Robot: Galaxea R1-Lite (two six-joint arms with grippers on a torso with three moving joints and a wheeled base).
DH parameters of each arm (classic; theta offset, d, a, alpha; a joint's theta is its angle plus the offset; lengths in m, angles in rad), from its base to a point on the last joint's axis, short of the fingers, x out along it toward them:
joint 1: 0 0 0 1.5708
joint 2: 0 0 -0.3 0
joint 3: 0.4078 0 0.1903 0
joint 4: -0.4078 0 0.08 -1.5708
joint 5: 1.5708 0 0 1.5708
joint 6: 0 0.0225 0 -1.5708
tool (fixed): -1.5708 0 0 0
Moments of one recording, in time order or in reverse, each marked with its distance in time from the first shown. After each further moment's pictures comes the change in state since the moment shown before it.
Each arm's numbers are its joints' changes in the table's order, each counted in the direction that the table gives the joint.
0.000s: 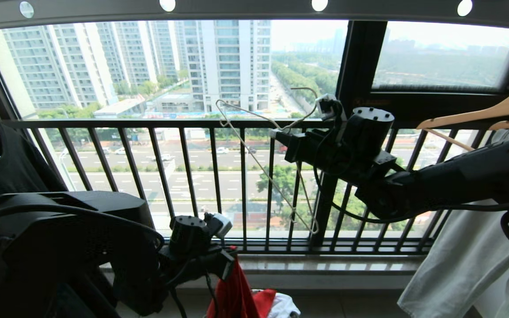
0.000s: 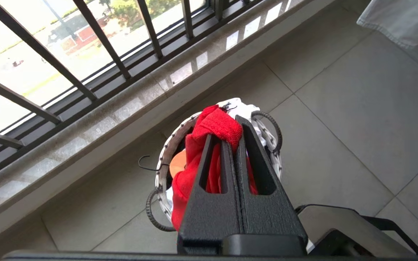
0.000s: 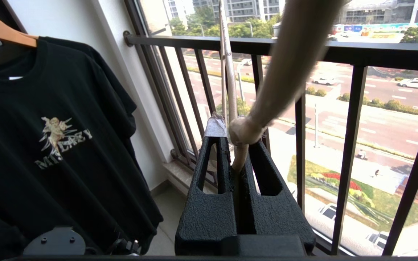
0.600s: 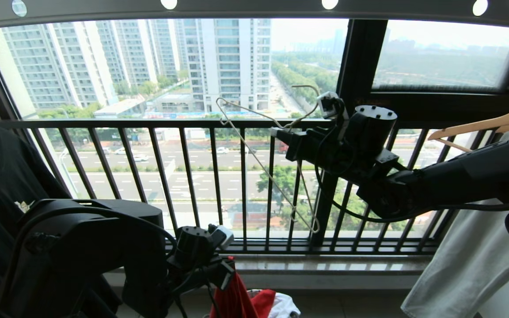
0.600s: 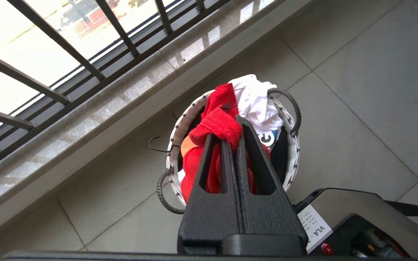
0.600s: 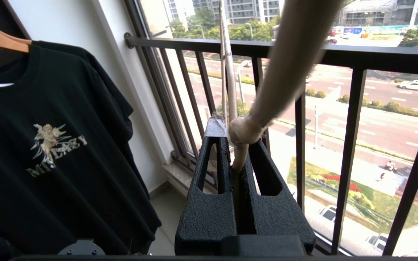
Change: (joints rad) left arm -0.001 -0.096 0.021 0.004 0.047 0.046; right arm -0.001 0.010 -0.003 -0.001 0.000 0.000
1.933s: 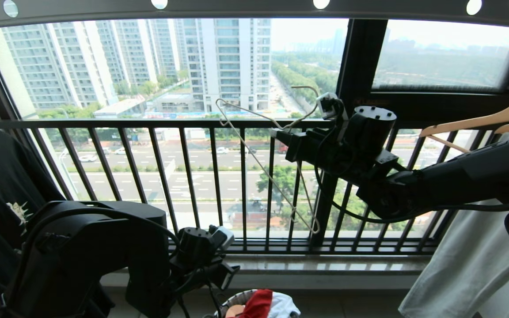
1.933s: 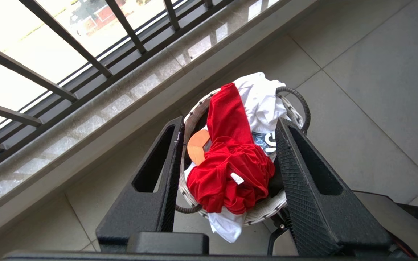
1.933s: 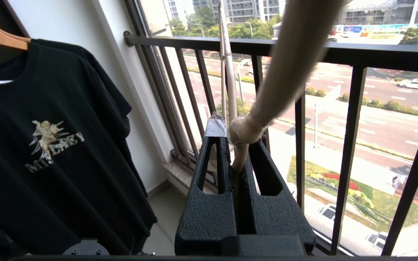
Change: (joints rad) left arm 0.000 -0.025 0.019 0.001 0.027 0.009; right arm 0.001 -0.001 -0.003 -0.001 0.001 -0.002
